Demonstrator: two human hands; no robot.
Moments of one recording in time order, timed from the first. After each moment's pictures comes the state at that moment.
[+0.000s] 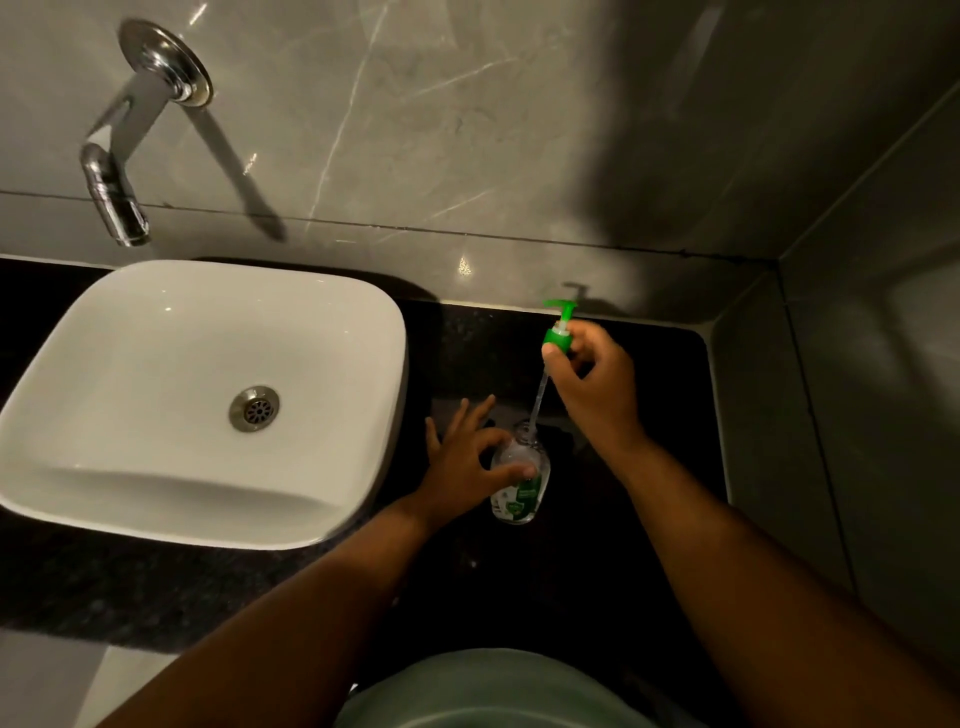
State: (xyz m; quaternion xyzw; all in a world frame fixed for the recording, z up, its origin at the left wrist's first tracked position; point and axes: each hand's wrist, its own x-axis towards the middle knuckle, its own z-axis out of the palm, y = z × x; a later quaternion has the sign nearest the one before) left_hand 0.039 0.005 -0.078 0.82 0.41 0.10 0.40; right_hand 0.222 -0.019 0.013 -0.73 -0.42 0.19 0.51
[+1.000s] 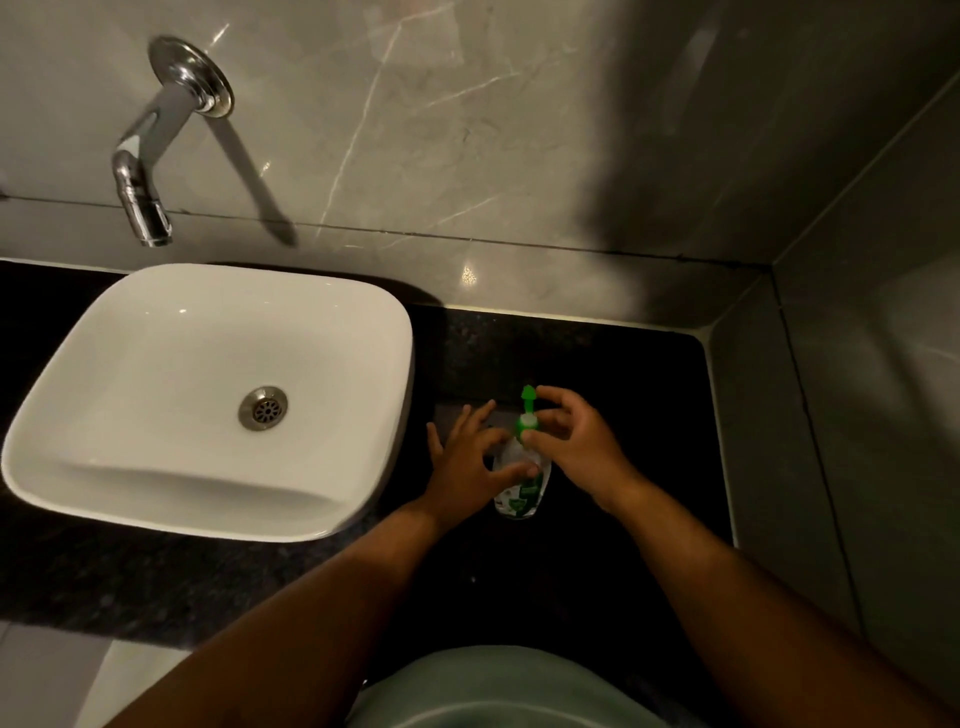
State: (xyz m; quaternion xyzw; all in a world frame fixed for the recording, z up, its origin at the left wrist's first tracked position) left_hand 0.038 -0.002 -0.069 0.81 0.43 0.11 0.38; right_hand 0.201 -0.064 -0.027 -0.68 -0.32 0.48 0.46
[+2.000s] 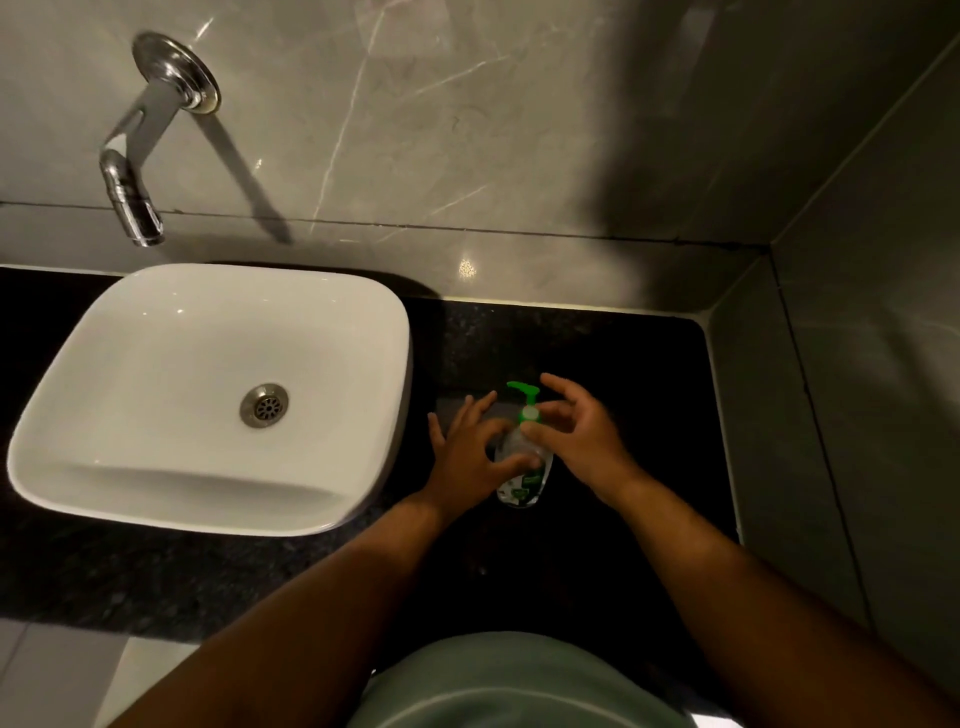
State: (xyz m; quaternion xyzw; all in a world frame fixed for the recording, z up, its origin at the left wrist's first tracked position) left_hand 0.037 -0.002 -0.076 0.82 0.42 0.12 0.37; right_hand 0.198 -0.071 -0.030 -0.67 -0.33 0.46 0.48
